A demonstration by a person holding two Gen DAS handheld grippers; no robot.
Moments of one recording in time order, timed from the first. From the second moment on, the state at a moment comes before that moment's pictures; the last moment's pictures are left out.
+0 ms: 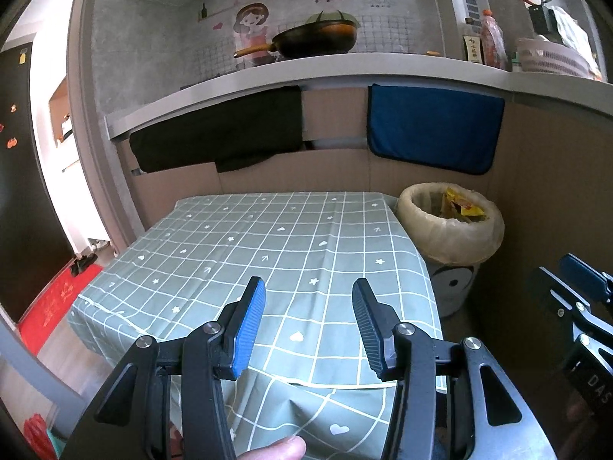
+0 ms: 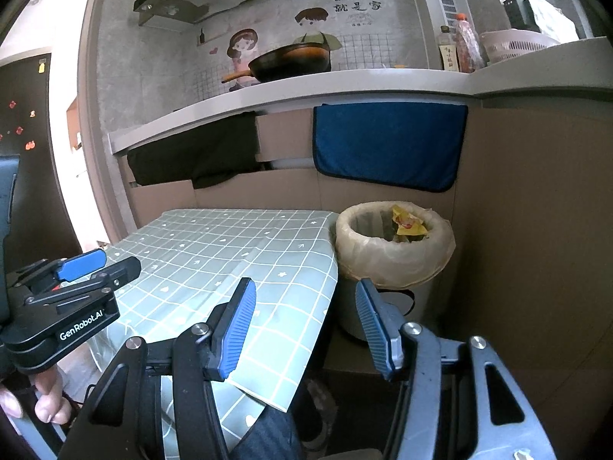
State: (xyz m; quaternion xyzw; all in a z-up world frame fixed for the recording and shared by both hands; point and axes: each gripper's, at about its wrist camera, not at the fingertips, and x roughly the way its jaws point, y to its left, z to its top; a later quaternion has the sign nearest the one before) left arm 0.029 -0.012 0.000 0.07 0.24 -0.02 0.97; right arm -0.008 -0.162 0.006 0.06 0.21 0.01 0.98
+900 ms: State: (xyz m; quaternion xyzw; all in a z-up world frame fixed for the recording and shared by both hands) left arm 0.027 -0.011 -0.001 0.07 0.24 -0.04 0.97; right arm -0.014 -0.165 0.008 0.07 0.21 -0.01 0.98
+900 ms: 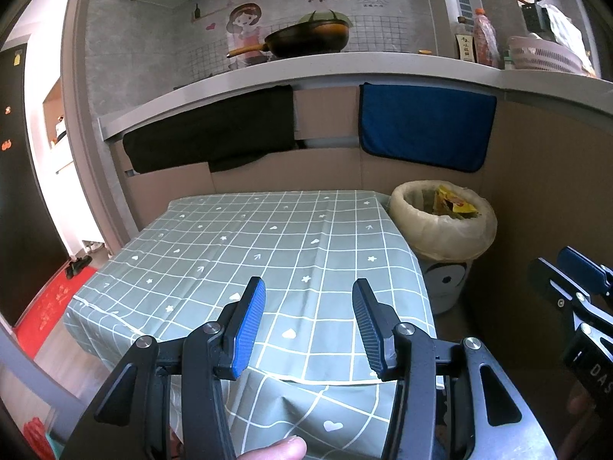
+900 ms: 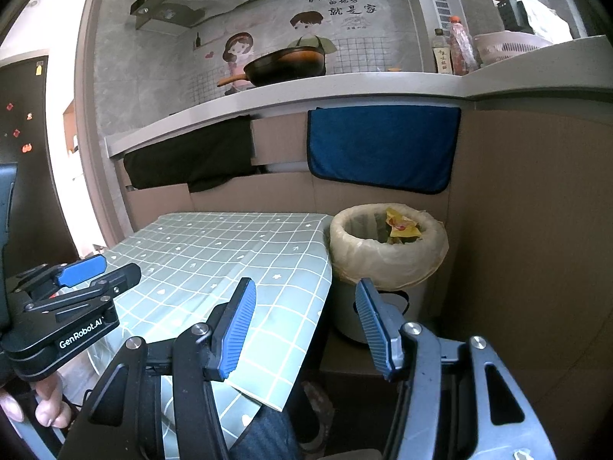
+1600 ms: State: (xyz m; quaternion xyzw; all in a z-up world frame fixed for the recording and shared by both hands) left arm 0.025 -0.013 -0.002 0.08 0.24 -0.05 0.97; right arm -0.013 -0.169 0.006 0.07 0.21 -0.01 0.98
